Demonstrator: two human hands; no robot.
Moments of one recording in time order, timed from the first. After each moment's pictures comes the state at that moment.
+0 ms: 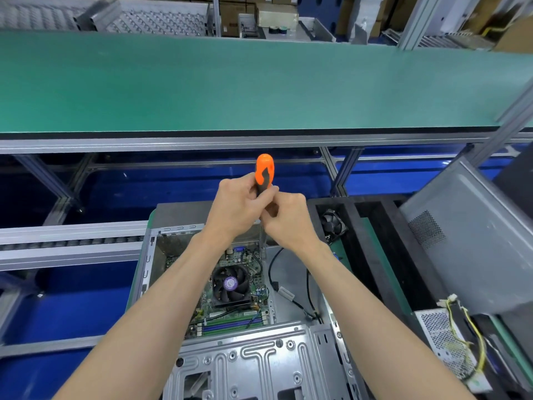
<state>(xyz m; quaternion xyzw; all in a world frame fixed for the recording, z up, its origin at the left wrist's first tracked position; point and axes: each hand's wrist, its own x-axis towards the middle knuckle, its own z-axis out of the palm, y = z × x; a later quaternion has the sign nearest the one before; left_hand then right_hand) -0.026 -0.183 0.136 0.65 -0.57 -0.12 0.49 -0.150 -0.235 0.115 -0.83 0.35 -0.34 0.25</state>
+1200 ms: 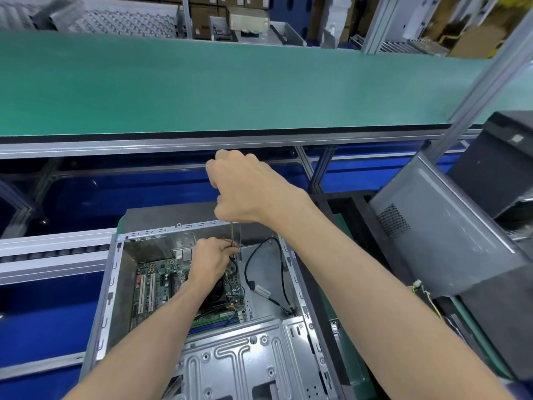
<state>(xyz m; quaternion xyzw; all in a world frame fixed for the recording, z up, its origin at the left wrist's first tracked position) -0.040 -0.166 -0.002 0.78 -0.53 -0.17 0.30 -0.143 -0.215 0.229 -0.96 0.26 -0.08 0.02</state>
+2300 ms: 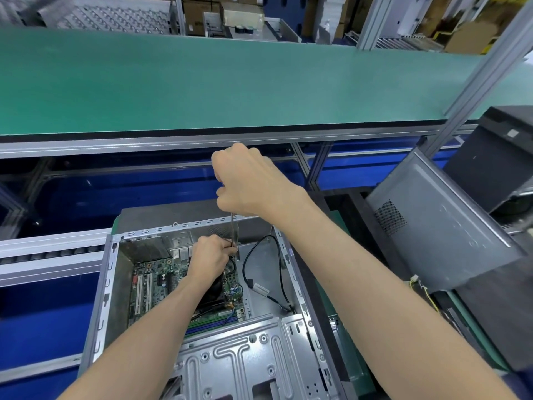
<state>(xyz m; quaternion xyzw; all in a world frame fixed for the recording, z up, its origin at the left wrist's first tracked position) -0.037 -0.174 -0.007 0.79 -0.54 -0.19 0.23 -0.144 -0.221 0.229 -0.95 0.30 -0.09 0.04</state>
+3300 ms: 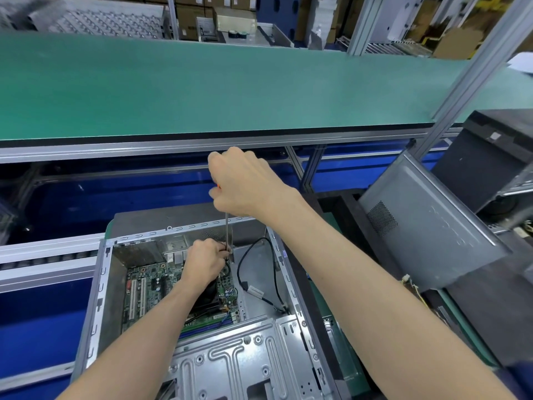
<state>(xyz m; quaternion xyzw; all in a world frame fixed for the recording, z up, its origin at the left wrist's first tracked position) -0.036 -0.173 -0.010 0.79 -0.55 -0.16 0.20 -0.148 -0.222 0.230 -0.94 0.31 -0.10 0.02</state>
